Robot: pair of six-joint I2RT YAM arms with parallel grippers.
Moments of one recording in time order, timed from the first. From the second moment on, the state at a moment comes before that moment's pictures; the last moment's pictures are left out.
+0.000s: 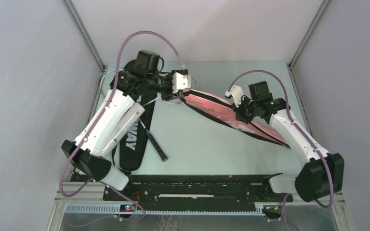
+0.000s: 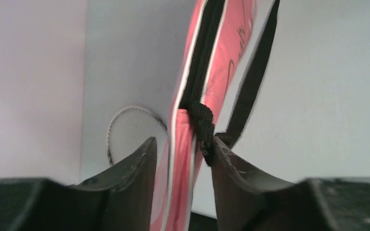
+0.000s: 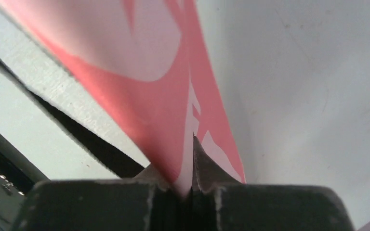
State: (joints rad) left arm -0.51 1.52 1.76 -0.98 0.59 1.02; right arm 0.29 1.27 1.08 -0.72 -0.30 -0.57
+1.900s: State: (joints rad) left arm 0.01 1.57 1.08 -0.74 -0.06 0.61; right arm 0.20 1.62 1.67 -0.96 -0.20 -0.40
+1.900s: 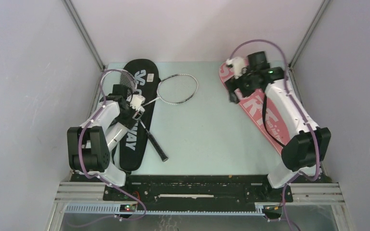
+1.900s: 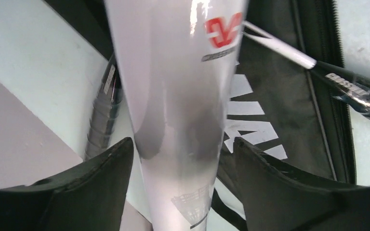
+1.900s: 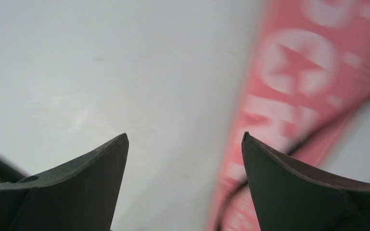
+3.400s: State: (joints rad) left arm 0.44 1.48 1.15 -0.66 0.08 0.34; right arm 1.00 2.41 2.03 -0.60 -0.04 0.00
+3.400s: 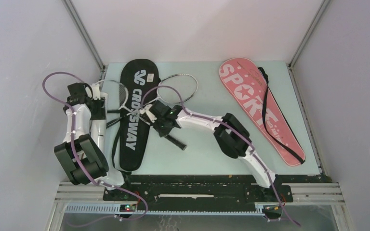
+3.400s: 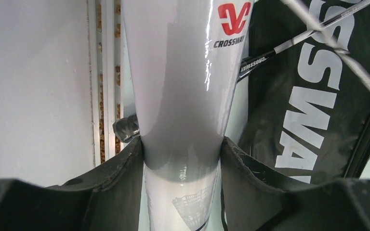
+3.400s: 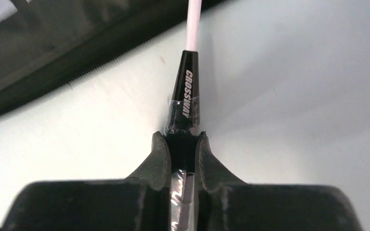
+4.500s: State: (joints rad) left arm 0.45 1.68 1.30 -0.75 0.05 0.49; right arm 0.19 1.62 1.02 -0.57 -0.02 -0.25
